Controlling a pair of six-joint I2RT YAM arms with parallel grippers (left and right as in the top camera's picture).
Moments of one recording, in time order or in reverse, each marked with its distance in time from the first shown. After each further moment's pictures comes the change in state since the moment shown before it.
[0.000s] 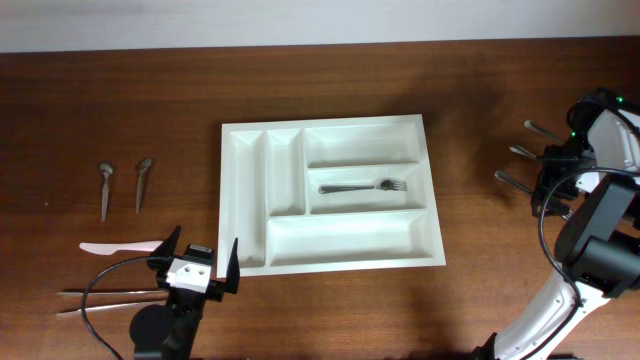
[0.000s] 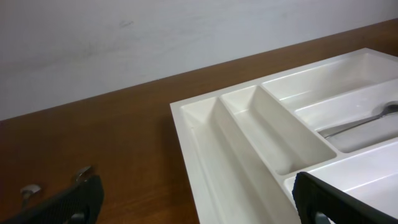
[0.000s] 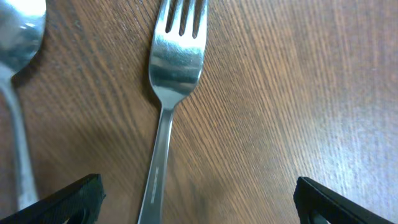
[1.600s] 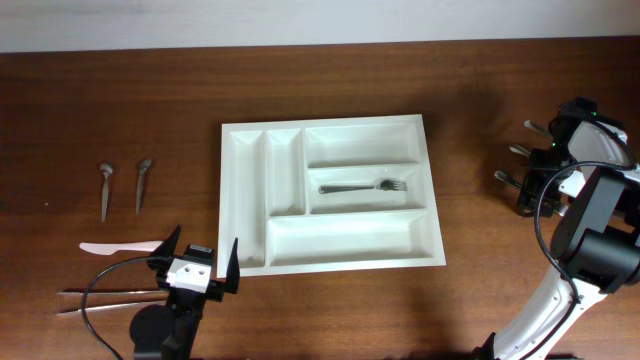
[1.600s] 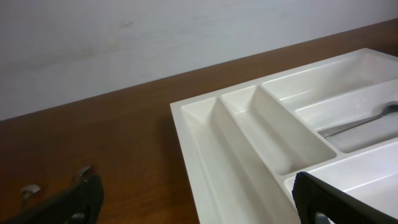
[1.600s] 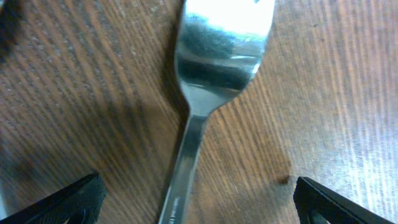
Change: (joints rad) left arm 0.000 0.000 0.000 0.000 0.000 0.000; right arm 0.032 0.011 -0.132 0.231 0.007 0.008
